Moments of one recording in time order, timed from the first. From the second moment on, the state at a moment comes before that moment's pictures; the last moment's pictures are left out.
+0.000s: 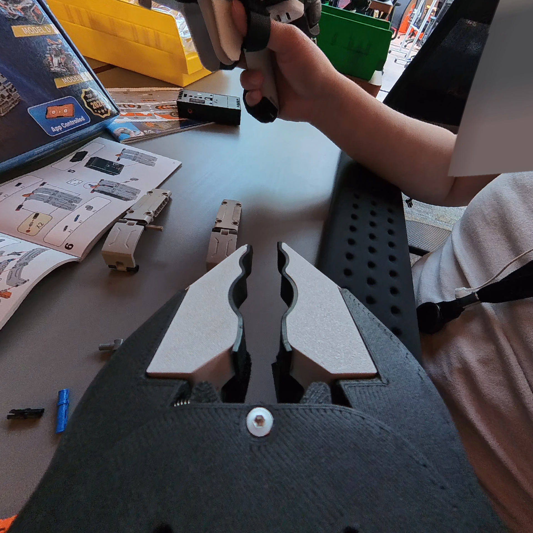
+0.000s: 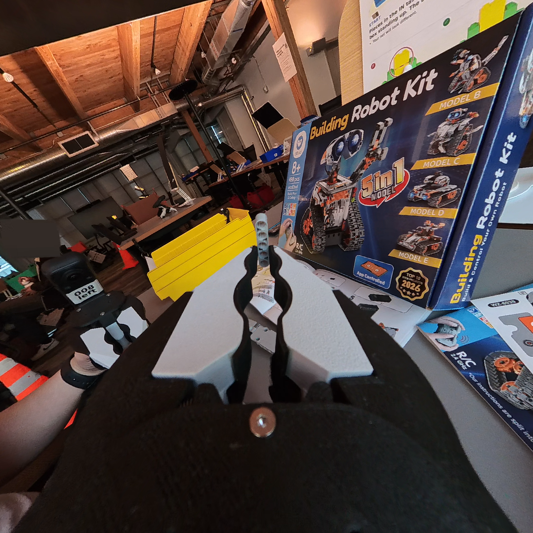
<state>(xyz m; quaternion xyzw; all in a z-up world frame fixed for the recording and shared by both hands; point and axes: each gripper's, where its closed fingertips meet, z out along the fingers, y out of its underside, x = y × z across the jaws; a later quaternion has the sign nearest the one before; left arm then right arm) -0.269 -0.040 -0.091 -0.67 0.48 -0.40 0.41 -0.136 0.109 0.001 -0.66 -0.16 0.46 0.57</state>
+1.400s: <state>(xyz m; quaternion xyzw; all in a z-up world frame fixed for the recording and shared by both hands) -0.266 -0.041 -0.104 -0.68 0.50 -0.37 0.39 -0.146 0.110 -0.014 -0.69 -0.17 0.47 0.53</state>
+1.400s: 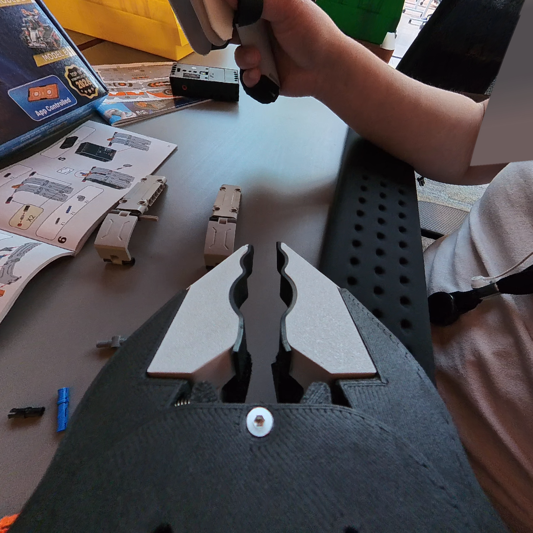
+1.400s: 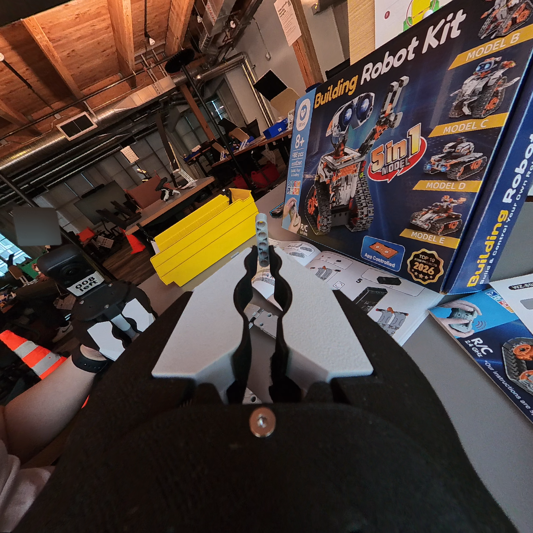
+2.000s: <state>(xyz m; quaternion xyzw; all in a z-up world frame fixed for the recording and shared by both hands) -0.265 -0.040 -0.110 -0.69 0.50 -0.36 0.38 -0.142 0.104 -0.056 -0.76 -0.28 0.36 0.46</state>
